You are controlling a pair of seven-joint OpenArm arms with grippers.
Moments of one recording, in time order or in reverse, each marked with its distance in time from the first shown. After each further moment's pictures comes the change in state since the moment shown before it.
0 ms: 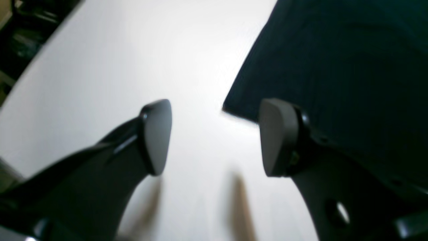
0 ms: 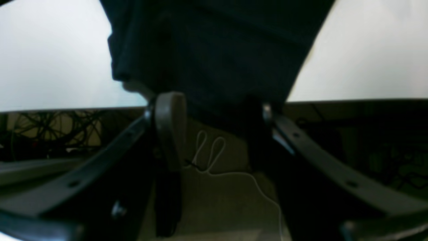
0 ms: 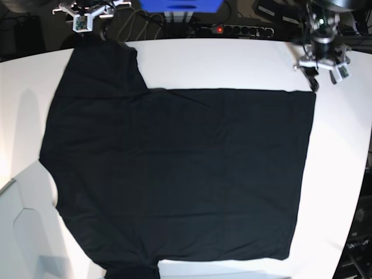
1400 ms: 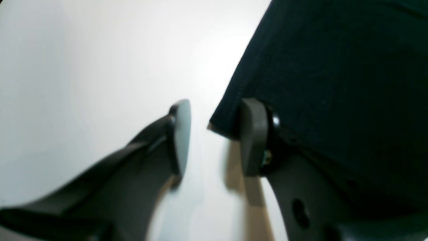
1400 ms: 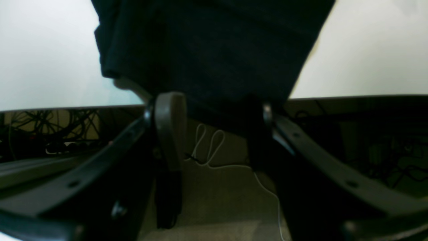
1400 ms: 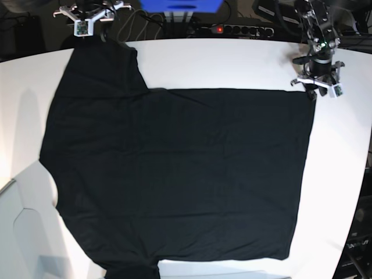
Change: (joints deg) left arm -14.1 2.2 -5.0 -14.9 5.9 -10.7 6.9; right arm 2.4 0.0 0.2 0.0 0.0 0.0 -4.8
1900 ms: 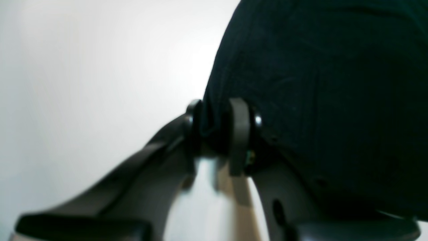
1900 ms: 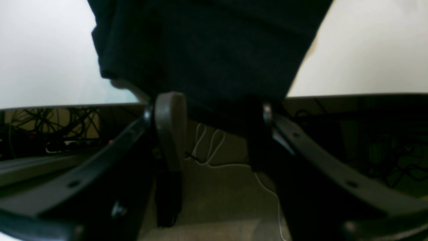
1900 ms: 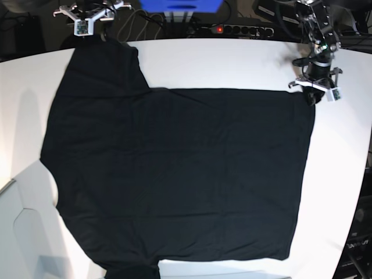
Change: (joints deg) left arm -1.8 -0.3 -0.4 -3.6 -0.2 -7.6 -2.4; right arm -0.1 0.0 0.0 0.0 0.0 0.0 0.0
